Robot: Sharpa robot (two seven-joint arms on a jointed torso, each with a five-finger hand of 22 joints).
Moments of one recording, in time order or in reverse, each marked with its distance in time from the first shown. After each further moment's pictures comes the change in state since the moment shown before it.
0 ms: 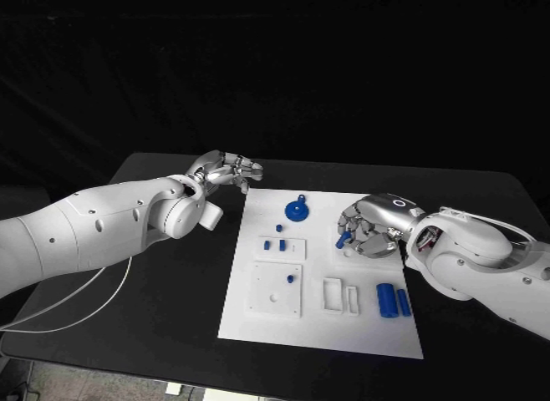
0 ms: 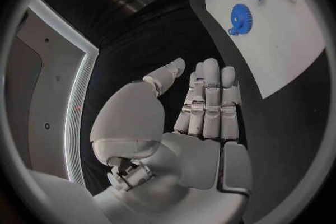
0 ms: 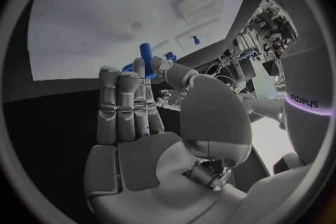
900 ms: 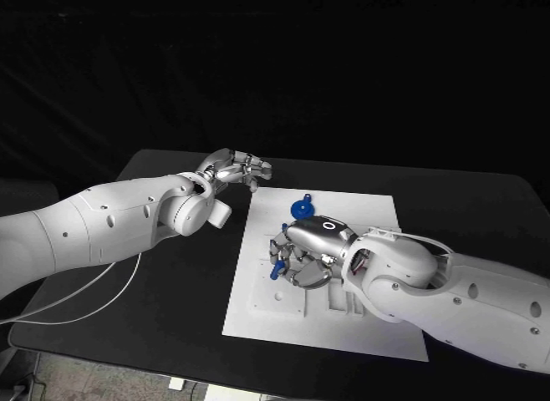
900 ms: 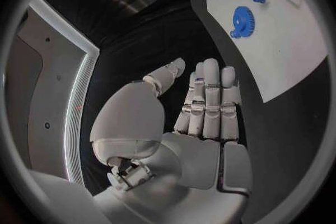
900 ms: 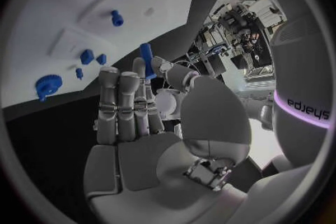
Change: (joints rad) left arm 0.000 0.008 0.000 0.005 0.000 0.000 0.001; left_hand 0.000 0.000 0.000 0.000 0.000 0.000 0.000 0.003 0.001 0.000 0.000 0.000 0.000 0.000 0.000 0.000 0.001 0.000 0.000 0.000 -0.003 0.001; right arm -0.030 0.231 -0.045 0.048 0.018 0.014 0.024; right_hand -0.020 0.009 0.001 -0.010 -0.004 -0.001 -0.001 0.003 0.000 0.000 0.000 0.000 0.014 0.002 0.002 0.001 0.002 0.000 0.000 -0.007 0.009 0.000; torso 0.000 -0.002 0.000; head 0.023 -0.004
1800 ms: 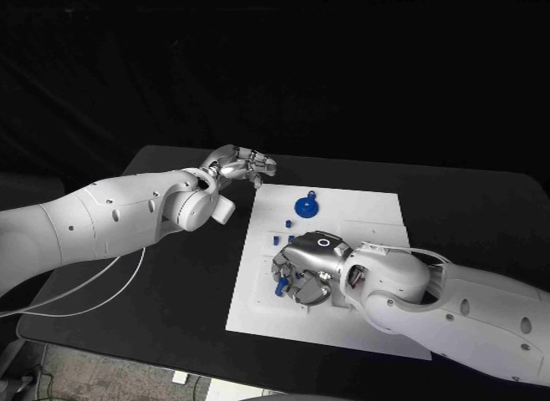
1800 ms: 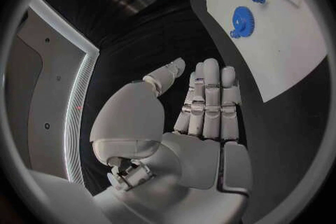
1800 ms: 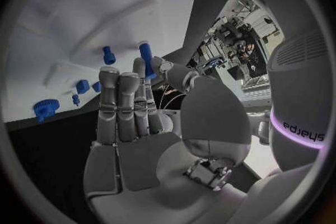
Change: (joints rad) left arm 0.000 -0.004 0.000 0.000 0.000 0.000 -0.001; left_hand 0.000 0.000 0.000 0.000 0.000 0.000 0.000 0.000 0.001 0.000 0.000 0.000 0.001 0.000 0.000 0.000 0.002 0.000 0.002 -0.002 -0.001 0.001; right arm -0.025 0.021 -0.033 -0.015 -0.094 0.065 -0.008; right_hand -0.002 0.003 0.003 -0.014 0.001 -0.002 -0.002 -0.005 0.000 0.000 0.000 0.004 0.009 0.000 0.001 0.000 0.002 0.000 -0.002 0.002 0.004 0.000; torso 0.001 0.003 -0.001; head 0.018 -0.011
